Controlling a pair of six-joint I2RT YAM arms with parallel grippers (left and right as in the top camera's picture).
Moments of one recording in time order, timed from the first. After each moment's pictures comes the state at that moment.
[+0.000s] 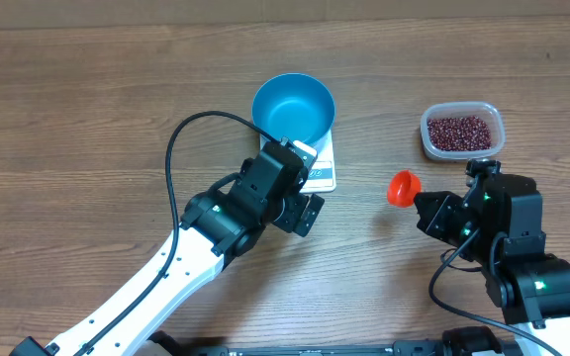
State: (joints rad) left arm -0.69 1.34 1.05 -0.63 -0.06 -0.13; right arm 0.11 0.81 0.81 -0.81 -0.25 0.60
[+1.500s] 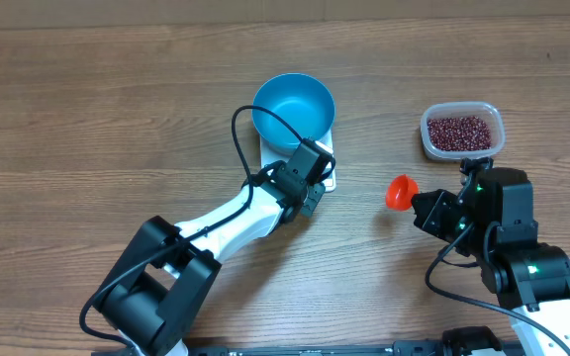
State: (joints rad) left arm -0.69 1.83 1.04 -0.27 -0.17 -0.10; right arm 0.11 0.88 0.81 -0.82 -0.25 0.60
